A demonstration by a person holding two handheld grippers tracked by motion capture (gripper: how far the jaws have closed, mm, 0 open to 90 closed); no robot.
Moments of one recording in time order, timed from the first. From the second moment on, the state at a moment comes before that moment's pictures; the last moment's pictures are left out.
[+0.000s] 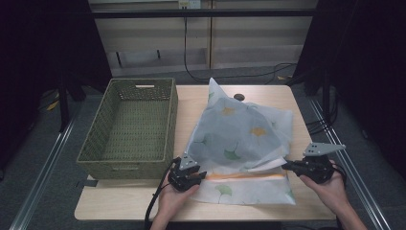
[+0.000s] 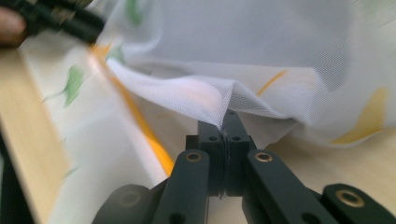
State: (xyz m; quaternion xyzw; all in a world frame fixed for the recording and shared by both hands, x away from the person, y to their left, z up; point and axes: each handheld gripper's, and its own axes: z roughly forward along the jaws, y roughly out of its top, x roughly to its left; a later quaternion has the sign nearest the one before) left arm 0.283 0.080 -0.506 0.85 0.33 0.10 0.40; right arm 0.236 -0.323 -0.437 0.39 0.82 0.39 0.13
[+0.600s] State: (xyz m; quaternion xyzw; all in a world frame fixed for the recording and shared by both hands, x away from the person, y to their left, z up) left arm 0.278 0.090 -0.504 0.85 0.33 0.12 0.40; right arm 0.243 -0.313 -0.486 0.40 0.87 0.29 0.07
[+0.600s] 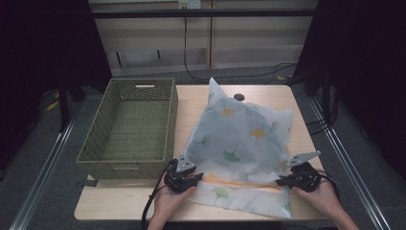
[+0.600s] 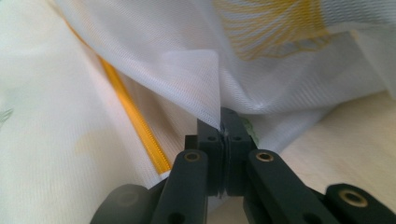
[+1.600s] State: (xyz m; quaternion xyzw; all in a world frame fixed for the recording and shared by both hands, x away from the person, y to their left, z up) left arm 0.263 0.066 -0.492 0.84 0.28 0.11 0.45; right arm 0.230 -0.340 -0.462 0.45 0.78 0.42 0.14
